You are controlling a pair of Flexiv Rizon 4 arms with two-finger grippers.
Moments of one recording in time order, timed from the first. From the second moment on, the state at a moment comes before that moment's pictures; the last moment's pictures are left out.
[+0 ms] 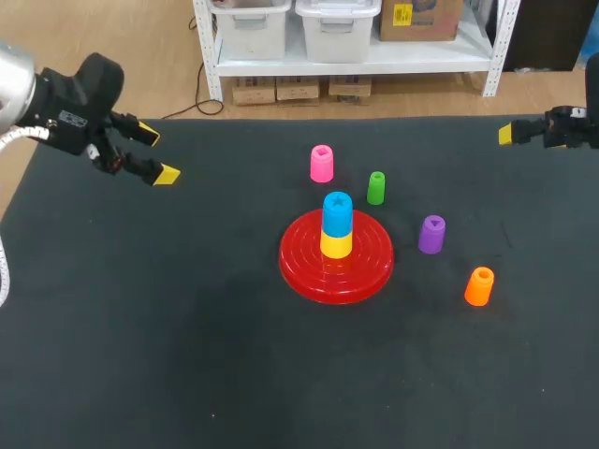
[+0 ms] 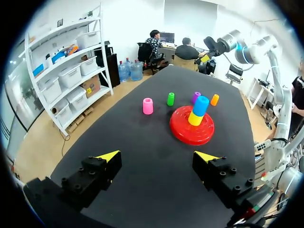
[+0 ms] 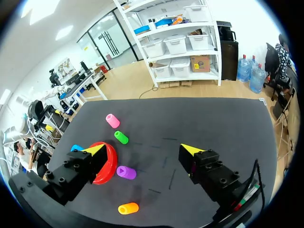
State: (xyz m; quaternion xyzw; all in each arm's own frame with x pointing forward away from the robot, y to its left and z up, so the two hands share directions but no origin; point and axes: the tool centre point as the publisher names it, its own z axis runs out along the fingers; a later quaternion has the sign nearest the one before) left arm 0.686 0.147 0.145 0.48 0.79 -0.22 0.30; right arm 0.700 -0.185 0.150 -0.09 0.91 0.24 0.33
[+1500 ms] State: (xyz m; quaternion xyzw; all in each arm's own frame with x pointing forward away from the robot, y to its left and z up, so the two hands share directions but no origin) left arm 0.686 0.147 0.145 0.48 0.79 -0.22 0.30; right arm 0.783 -0.021 0.130 -0.28 0.94 0.12 0.16
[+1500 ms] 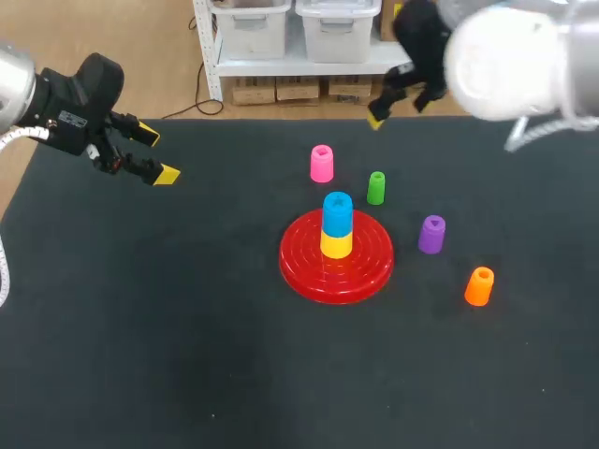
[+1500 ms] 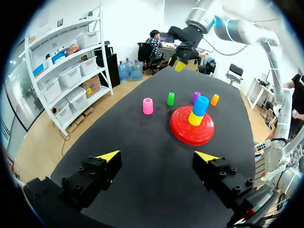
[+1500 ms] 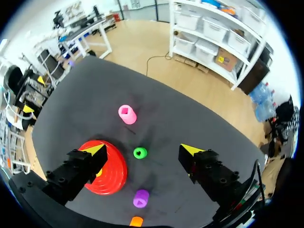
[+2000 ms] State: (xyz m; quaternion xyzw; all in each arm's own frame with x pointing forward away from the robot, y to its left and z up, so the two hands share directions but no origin) left arm 0.686 0.147 0.145 0.48 0.79 -0.22 0.30; right arm 0.815 0.043 0.082 -0.32 0.94 0.06 0.11
